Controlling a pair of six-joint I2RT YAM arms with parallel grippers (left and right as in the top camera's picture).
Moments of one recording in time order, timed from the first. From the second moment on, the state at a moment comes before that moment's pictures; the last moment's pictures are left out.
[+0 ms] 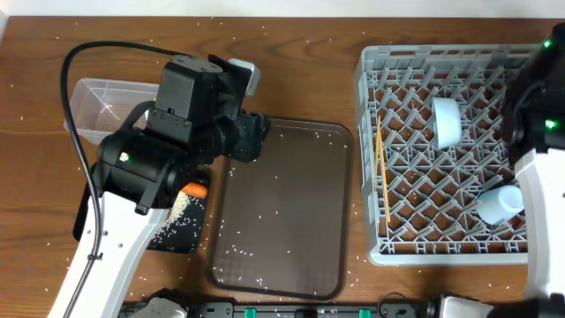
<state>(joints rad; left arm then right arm) -0.40 1.31 1.56 -1.08 0.19 -0.14 -0.17 1.45 1.33 -0.14 1.23 -0.44</state>
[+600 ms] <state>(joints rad) -0.40 1.31 1.56 -1.08 0.19 -0.14 -0.19 1.79 1.33 0.11 1.03 -1.18</state>
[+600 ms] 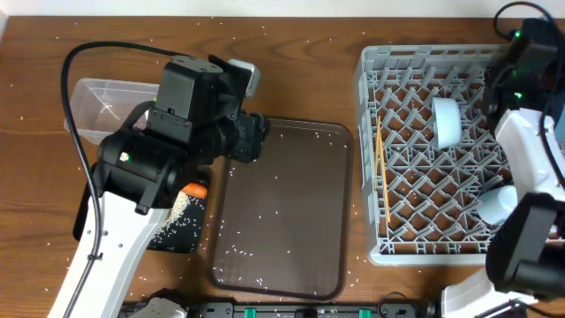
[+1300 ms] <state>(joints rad) -0.40 1.31 1.56 -1.10 0.19 -0.14 -0.03 1.85 1.33 0.11 1.04 -1.22</state>
